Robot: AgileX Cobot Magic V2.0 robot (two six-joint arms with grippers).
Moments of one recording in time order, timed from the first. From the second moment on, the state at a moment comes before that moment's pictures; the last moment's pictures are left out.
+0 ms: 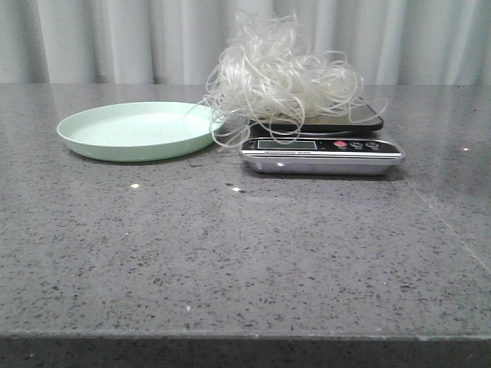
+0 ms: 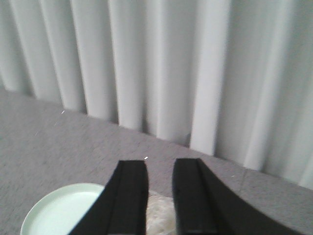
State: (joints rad) left arm -0.03 0.19 -0.40 -0.01 0.37 0.08; right arm 0.46 1.05 -1.24 0.07 0.34 -0.06
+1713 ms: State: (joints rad) left arm -0.03 0.19 -0.40 -0.01 0.37 0.07; right arm 0.59 1.67 -1.33 -0.14 0.60 -0.17
